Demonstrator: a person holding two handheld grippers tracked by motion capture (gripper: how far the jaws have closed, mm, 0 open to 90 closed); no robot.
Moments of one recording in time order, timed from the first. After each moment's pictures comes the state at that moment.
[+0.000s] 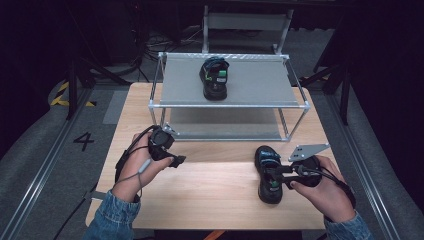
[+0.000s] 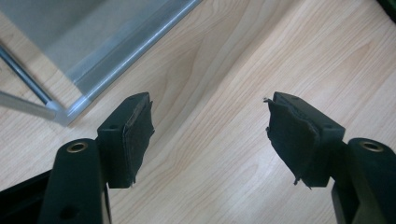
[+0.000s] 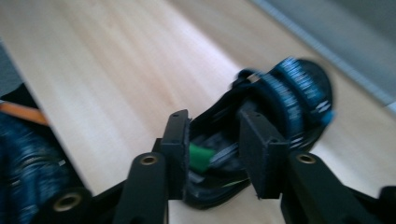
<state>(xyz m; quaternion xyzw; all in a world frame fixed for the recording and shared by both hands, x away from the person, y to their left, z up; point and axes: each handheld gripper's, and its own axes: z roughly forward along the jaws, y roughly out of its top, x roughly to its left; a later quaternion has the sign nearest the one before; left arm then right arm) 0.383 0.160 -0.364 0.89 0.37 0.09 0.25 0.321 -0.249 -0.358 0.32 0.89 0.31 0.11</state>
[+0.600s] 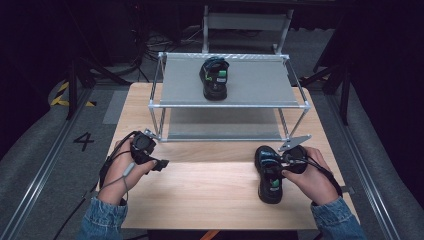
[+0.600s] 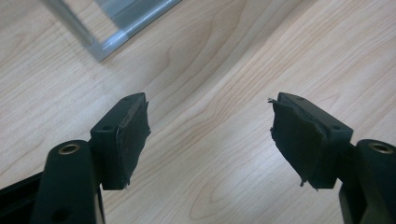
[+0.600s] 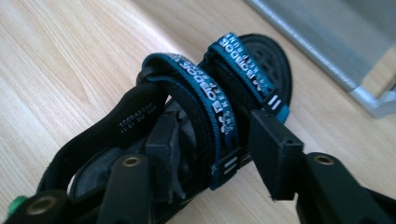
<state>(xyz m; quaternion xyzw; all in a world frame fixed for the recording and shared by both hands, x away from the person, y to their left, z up) 0.381 0.208 -0.386 0.87 0.42 0.08 0.22 0.369 -0.245 -0.397 0.34 0.90 0.23 0.13</state>
